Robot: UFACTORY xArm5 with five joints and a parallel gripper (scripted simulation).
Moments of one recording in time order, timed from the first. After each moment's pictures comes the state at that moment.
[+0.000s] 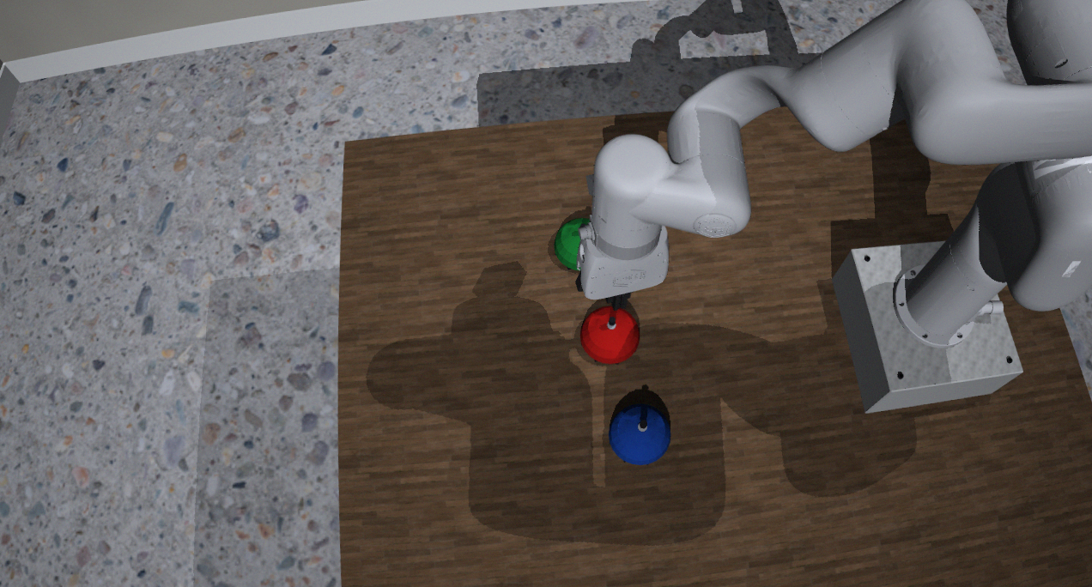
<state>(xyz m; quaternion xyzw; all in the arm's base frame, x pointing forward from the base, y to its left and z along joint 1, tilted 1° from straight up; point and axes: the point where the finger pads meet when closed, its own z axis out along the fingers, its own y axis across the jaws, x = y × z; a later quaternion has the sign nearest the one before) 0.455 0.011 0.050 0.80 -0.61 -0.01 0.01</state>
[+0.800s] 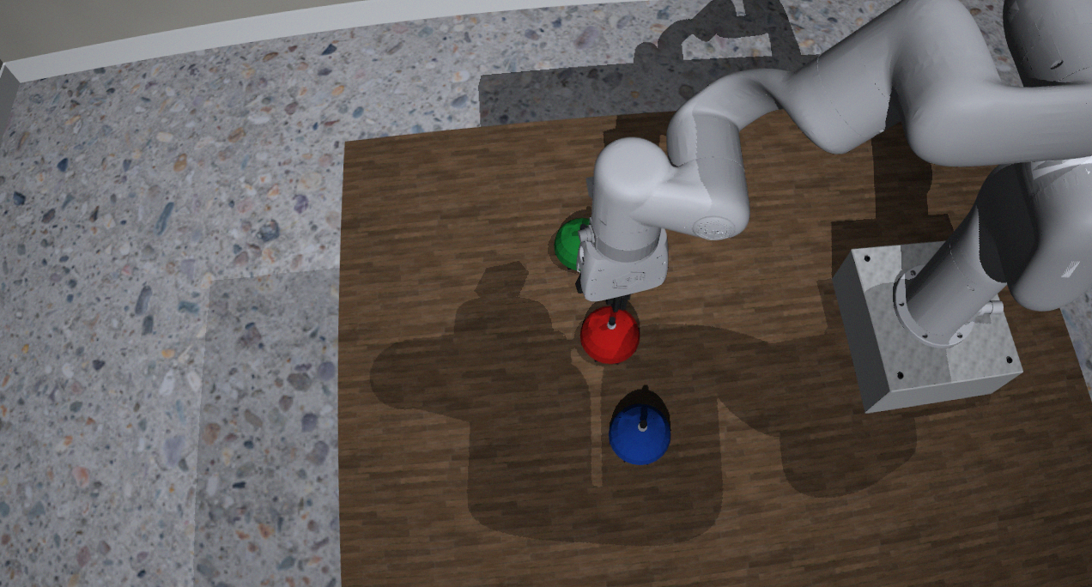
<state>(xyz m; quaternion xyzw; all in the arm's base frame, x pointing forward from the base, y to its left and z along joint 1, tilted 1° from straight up) 0.455 0.011 0.045 0.80 -0.61 -0.01 0.01</state>
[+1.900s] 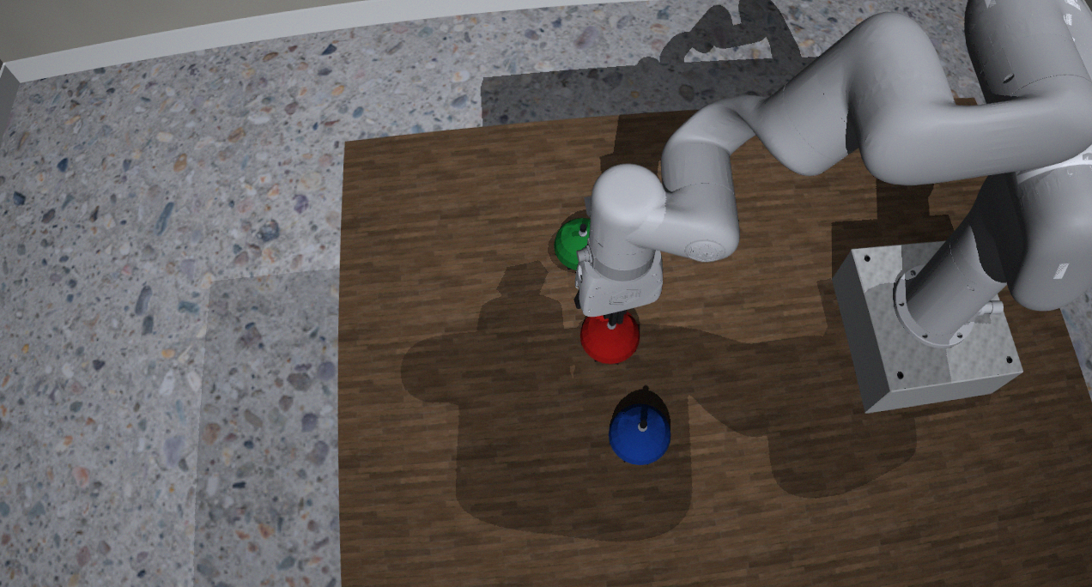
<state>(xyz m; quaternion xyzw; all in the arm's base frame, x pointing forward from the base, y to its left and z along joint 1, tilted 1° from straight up) 0.456 0.010 -0.001 0.80 -0.61 -0.01 0.01</state>
